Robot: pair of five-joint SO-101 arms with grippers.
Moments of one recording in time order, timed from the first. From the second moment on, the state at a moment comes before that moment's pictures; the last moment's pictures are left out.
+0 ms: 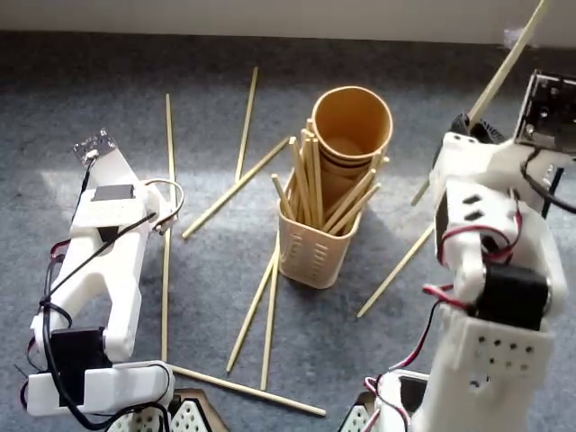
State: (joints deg) left arm -12.3 -7.9 37.4 48.7 -1.7; right arm 7.4 -49.4 16.6 55.3 0.2
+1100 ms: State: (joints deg) left arm -11.6 -7.7 37.7 47.4 -1.7; right arm -16.9 -60.1 35.3 34.2 -3.5
